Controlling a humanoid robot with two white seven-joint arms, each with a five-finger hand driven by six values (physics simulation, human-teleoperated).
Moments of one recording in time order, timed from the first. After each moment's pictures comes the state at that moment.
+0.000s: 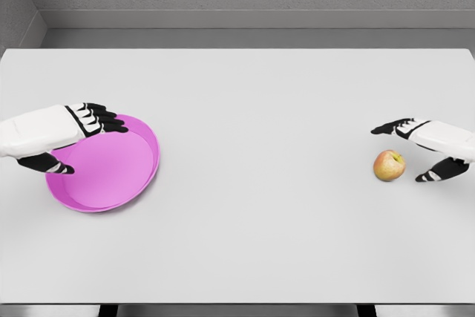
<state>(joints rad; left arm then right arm) -0.29 1.11 -0.42 -1.69 -0.26 -0.61 -0.33 -0.19 -0.88 0.19 -1.42 0.19 -0.61 0.61</state>
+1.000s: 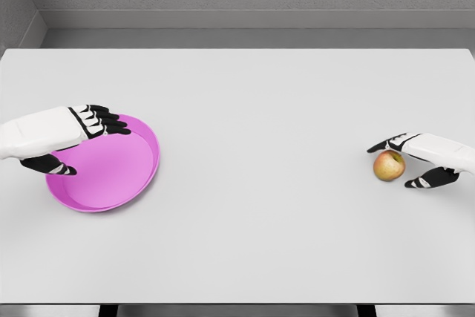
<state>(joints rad) -0.29 1.11 -0.43 -1.69 -0.26 -0.61 -0.34 -0.20 -0.87 0.24 -1.36 0.19 -0.61 0.61</state>
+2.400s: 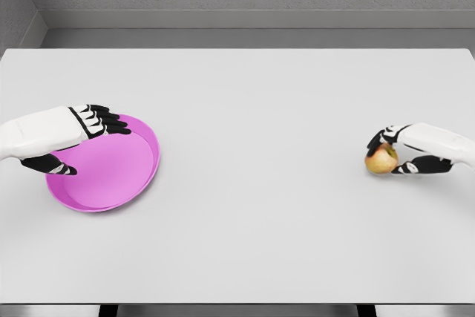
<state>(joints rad) -0.29 1.10 -0.43 -1.69 -0.26 -0.61 -0.34 -0.23 -0.87 0.26 -1.43 0.08 -0.61 0.61</state>
